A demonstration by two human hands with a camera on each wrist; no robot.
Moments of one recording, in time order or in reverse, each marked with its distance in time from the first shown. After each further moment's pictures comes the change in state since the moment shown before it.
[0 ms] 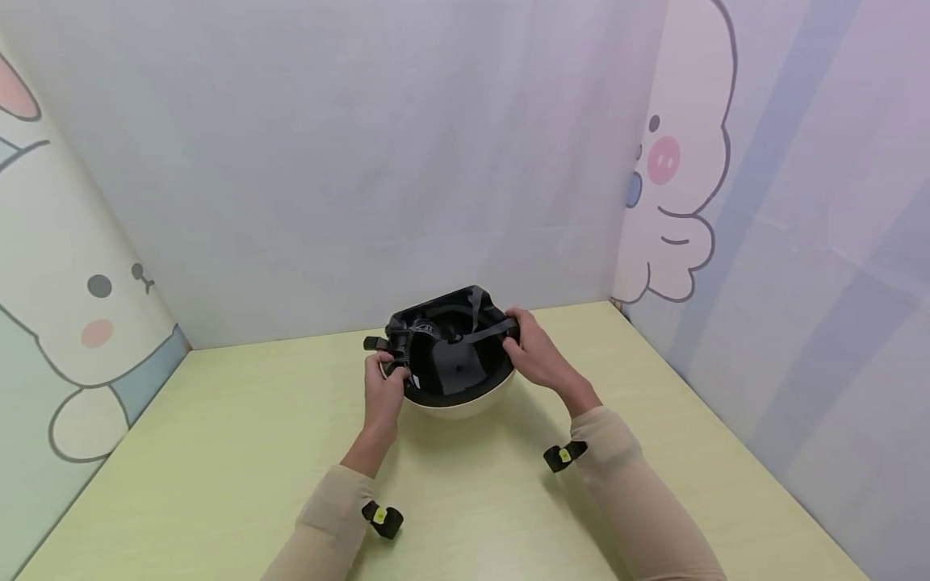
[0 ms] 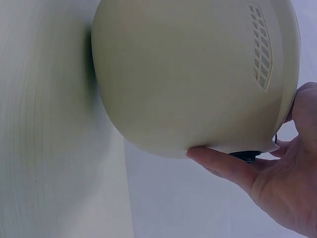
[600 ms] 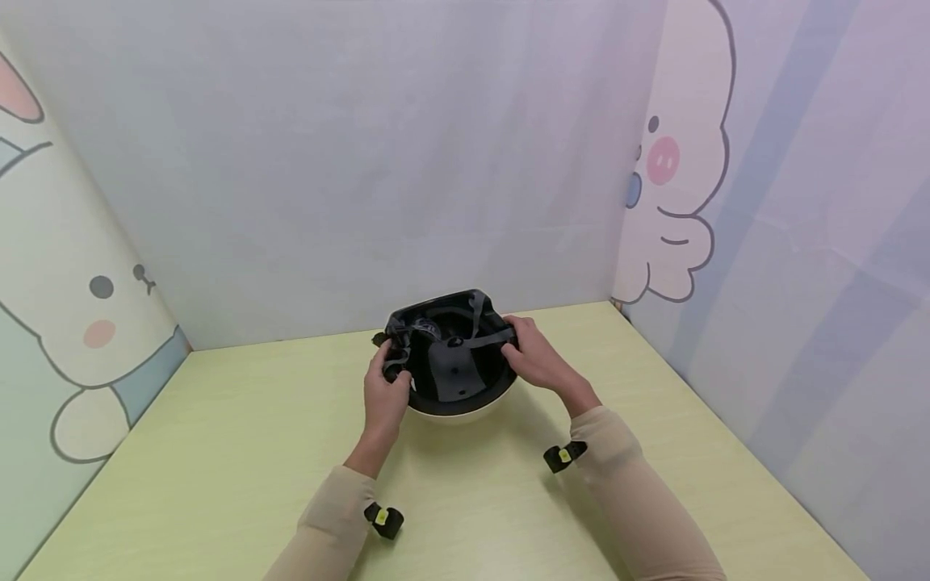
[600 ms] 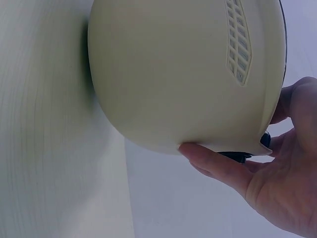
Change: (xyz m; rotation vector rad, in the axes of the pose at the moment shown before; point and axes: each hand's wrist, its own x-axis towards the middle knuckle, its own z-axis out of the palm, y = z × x) left_hand -0.004 0.000 -0.003 0.157 -0.035 0.122; right_hand -0.002 -0.001 0.000 -0.045 -0.095 0.060
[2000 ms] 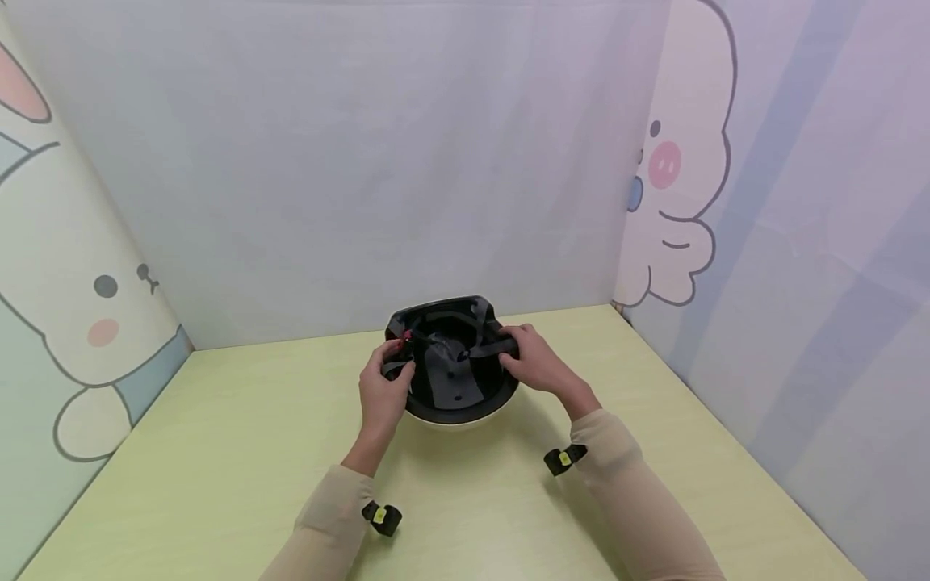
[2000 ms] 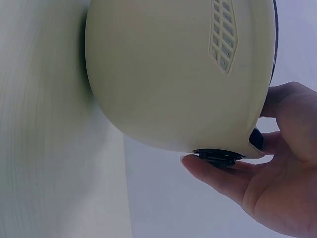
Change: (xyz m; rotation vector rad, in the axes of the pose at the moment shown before) left_hand 0.004 0.004 -0.004 0.078 0.047 0.153; right_hand -0.001 0.001 0.000 -0.096 -0.040 -0.018
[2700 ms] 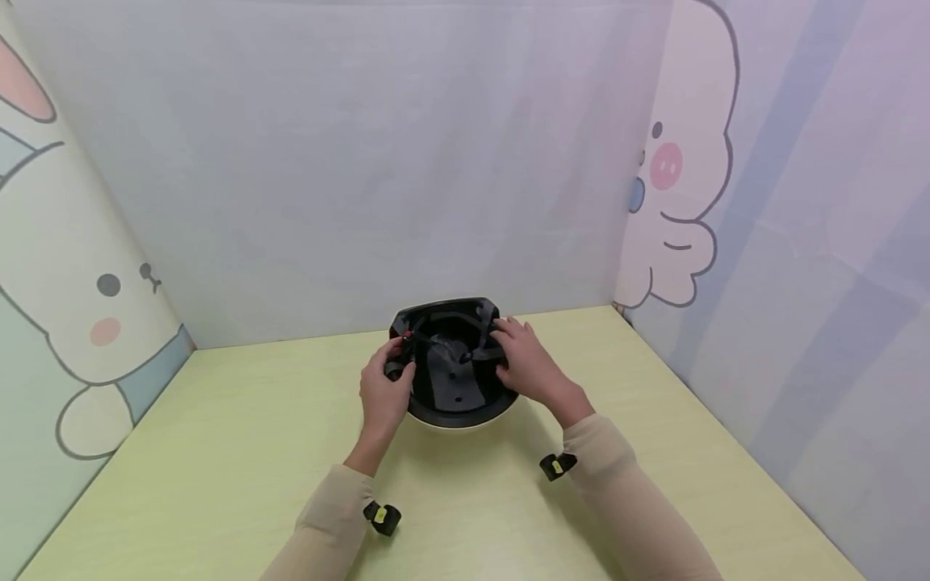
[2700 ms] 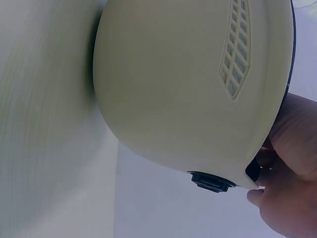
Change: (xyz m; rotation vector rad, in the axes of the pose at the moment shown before) left_hand 0.001 -0.005 0.001 0.115 0.043 0.084; right_hand -0.001 -0.015 0.010 -0.406 0.095 -0.235
